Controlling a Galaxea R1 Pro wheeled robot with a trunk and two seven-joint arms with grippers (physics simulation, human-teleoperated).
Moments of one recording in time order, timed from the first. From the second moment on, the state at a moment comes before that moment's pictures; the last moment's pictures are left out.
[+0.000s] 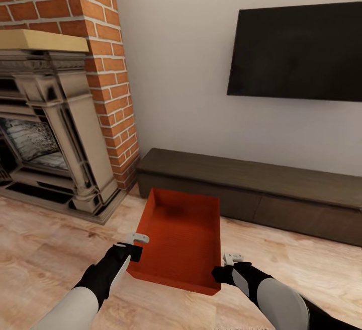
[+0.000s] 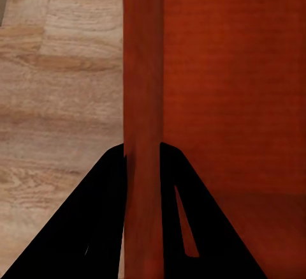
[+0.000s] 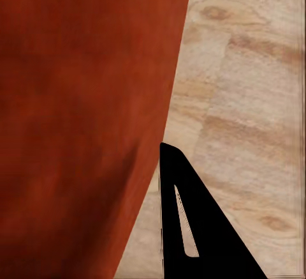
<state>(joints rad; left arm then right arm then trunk) -0.62 -0.03 -0.16 -0.61 -0.04 0.49 0.07 -0.78 0.07 -0.57 -0.04 0.52 0.24 0.11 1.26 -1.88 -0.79</state>
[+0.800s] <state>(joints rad) -0.62 -0.03 -0.16 -0.61 -0.04 0.49 0.07 -0.78 0.07 -0.57 -0.04 0.52 0.24 0.11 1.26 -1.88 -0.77</state>
